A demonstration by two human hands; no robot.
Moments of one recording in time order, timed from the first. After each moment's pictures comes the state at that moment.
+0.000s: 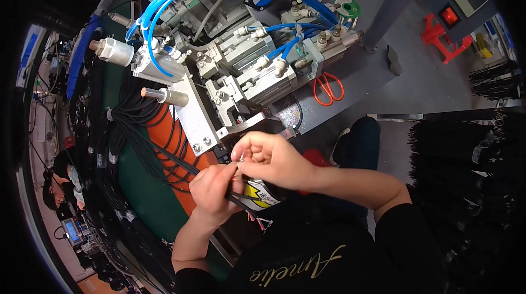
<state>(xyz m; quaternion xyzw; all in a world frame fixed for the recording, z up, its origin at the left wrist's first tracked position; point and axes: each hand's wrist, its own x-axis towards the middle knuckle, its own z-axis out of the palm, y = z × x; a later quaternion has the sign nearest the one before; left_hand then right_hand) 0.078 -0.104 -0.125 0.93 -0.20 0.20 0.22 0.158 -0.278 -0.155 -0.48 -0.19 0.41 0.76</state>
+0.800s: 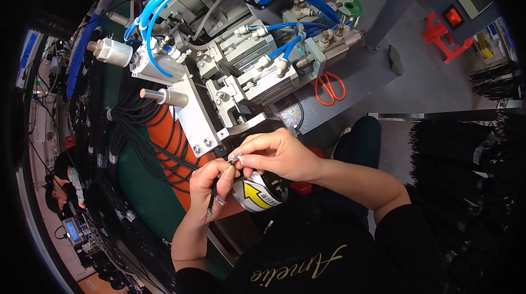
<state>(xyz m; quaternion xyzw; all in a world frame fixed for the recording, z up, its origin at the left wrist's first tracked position) 0.085 -0.097 -0.116 0.84 -0.05 0.03 0.53 0.175 -0.281 -0.162 -0.43 -0.21 0.41 0.78</state>
